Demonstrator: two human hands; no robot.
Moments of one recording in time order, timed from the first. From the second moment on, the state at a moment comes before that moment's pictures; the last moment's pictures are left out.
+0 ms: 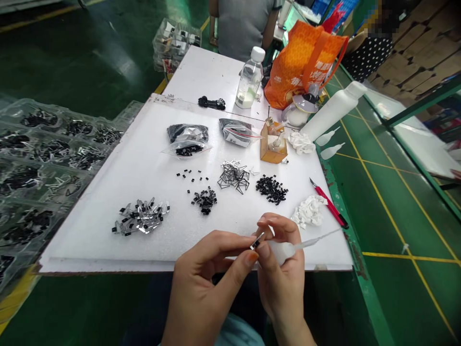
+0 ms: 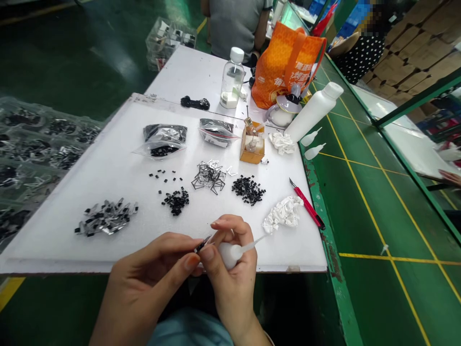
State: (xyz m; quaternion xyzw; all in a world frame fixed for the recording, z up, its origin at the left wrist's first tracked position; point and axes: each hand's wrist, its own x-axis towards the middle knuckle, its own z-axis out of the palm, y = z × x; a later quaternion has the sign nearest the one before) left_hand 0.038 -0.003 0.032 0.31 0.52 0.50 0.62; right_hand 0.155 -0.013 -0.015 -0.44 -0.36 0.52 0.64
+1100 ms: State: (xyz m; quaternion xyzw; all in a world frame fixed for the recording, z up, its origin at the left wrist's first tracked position) left_hand 0.017 0.002 0.028 0.00 0.37 0.46 0.80; right_hand 0.254 0.198 0.004 -0.63 -0.65 0.00 0.42
